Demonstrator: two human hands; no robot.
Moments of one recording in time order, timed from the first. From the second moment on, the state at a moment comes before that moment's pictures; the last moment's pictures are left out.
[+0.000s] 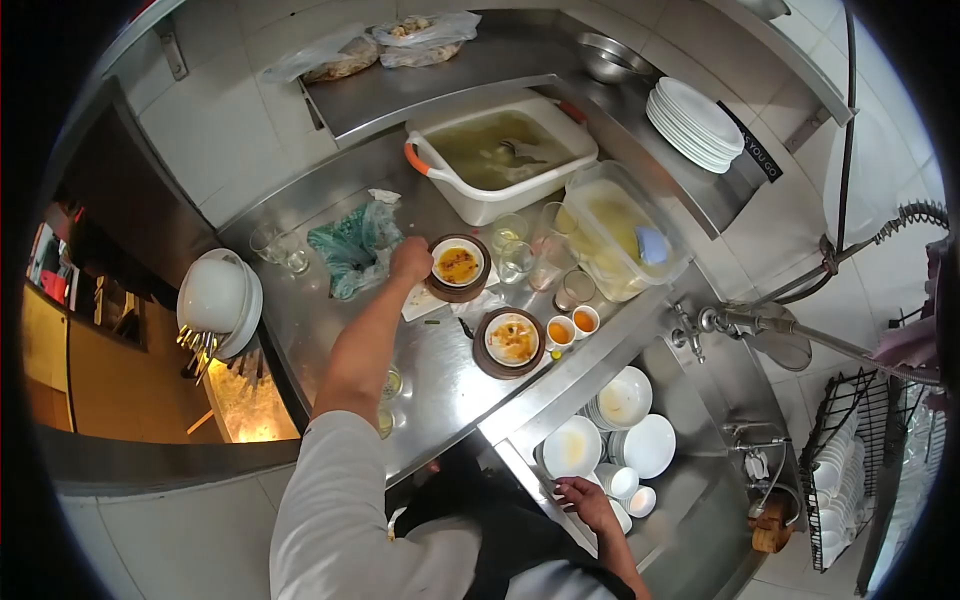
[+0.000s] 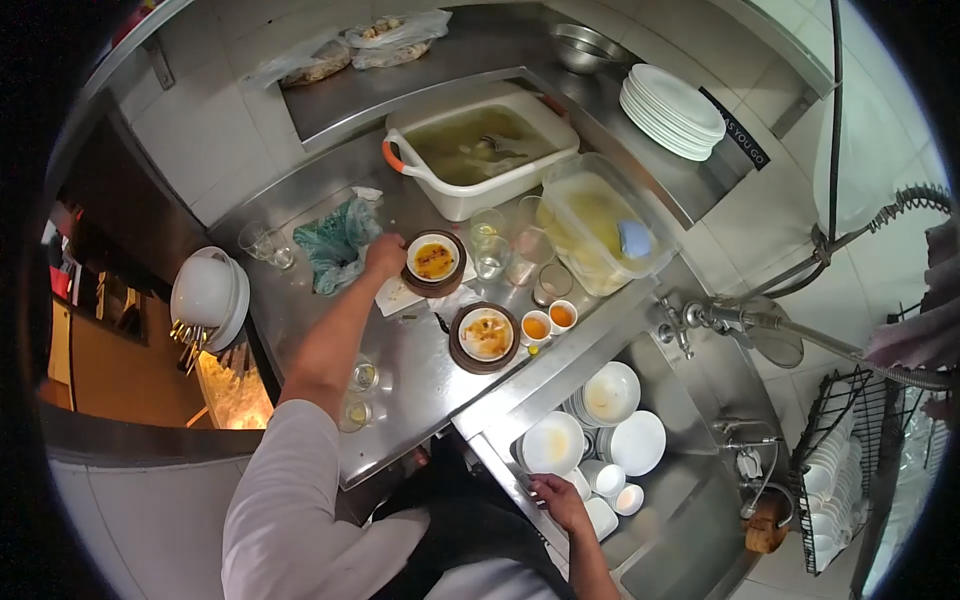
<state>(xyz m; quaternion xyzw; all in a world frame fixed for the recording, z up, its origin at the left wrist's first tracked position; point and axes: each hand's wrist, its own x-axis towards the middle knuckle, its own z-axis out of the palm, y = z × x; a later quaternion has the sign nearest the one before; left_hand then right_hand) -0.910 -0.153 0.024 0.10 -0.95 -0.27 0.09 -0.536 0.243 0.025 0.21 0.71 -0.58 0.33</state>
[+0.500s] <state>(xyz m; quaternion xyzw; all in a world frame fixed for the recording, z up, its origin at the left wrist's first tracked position) -0.879 -0.145 -0.002 0.19 -0.94 -0.28 -0.03 -0.740 0.117 0.052 0.03 0.76 -0.64 0.14</state>
